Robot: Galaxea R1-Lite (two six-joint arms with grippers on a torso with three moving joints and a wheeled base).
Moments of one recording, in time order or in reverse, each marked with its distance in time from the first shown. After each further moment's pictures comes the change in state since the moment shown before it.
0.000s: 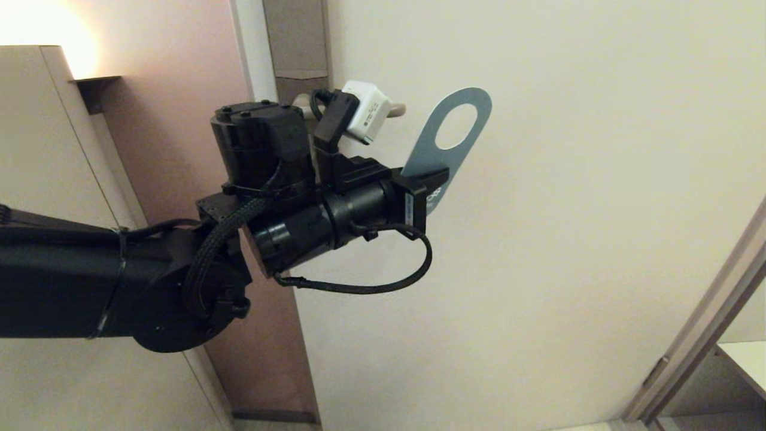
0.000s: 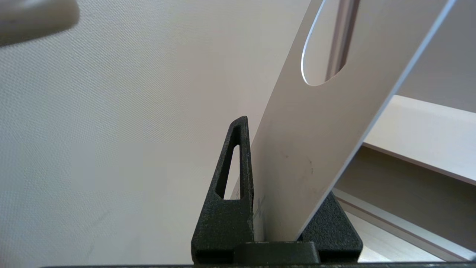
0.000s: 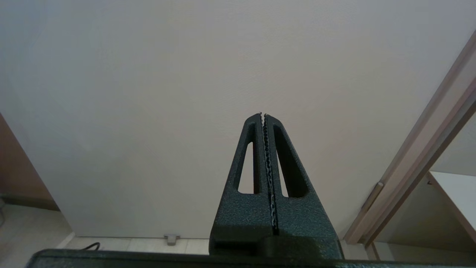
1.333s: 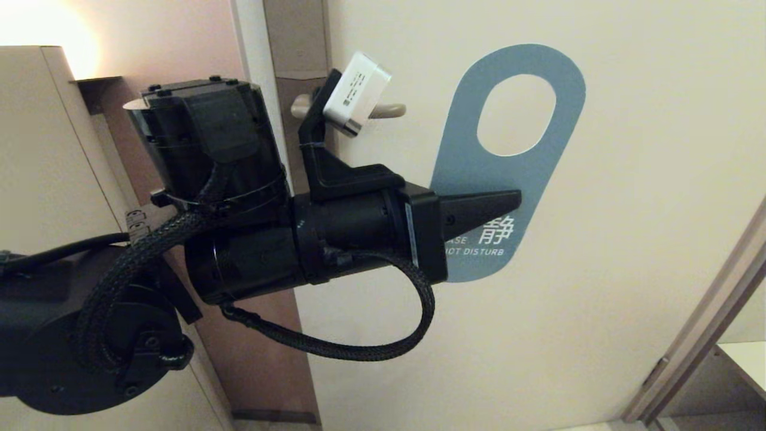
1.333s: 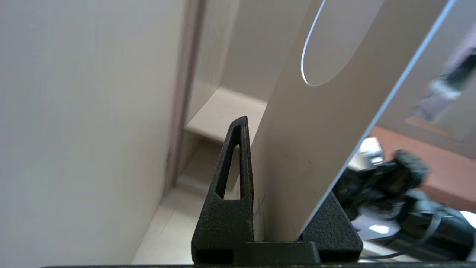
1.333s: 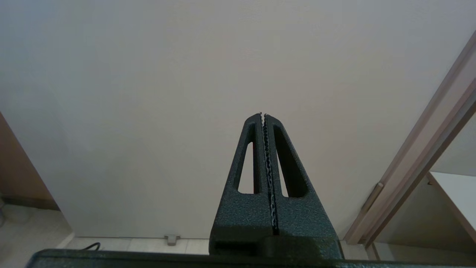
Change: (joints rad) left arm -0.101 -0.125 0.074 -0.004 -0.306 -0.334; right arm 0.000 0.000 0.000 0.000 0.000 0.000
